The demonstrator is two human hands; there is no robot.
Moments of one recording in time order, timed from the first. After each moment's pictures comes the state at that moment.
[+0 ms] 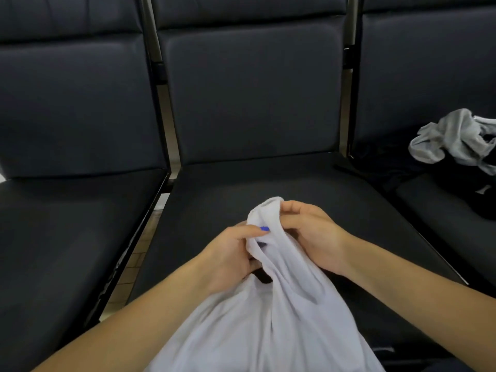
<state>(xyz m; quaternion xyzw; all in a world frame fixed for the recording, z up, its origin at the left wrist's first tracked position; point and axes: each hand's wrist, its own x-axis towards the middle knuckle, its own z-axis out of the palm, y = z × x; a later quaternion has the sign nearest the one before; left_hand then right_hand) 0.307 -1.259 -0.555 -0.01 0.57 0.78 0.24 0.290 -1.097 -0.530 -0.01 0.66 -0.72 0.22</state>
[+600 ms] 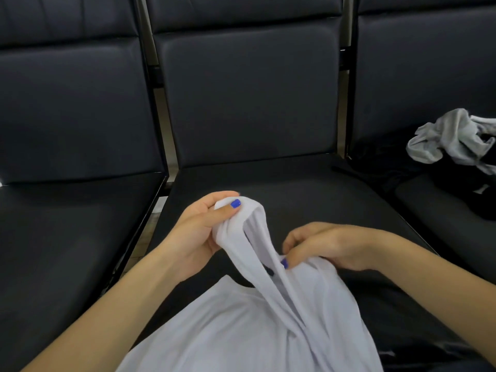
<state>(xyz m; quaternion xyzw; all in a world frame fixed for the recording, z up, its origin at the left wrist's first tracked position) 0.308 -1.285 -0.518 -0.02 0.64 0.77 0.05 0.288 -1.067 -0.514 -0.09 0.80 -0.43 0.40</state>
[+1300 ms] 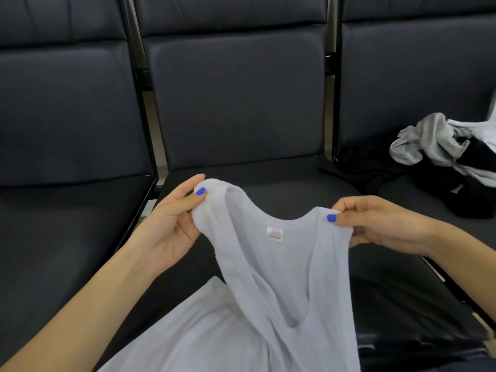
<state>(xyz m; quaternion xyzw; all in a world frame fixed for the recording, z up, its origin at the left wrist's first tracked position) 0.312 -1.294 -0.499 -0.06 0.50 0.86 0.03 0.282 -0.981 -0.510 -0.09 0.77 -0.58 0.24</state>
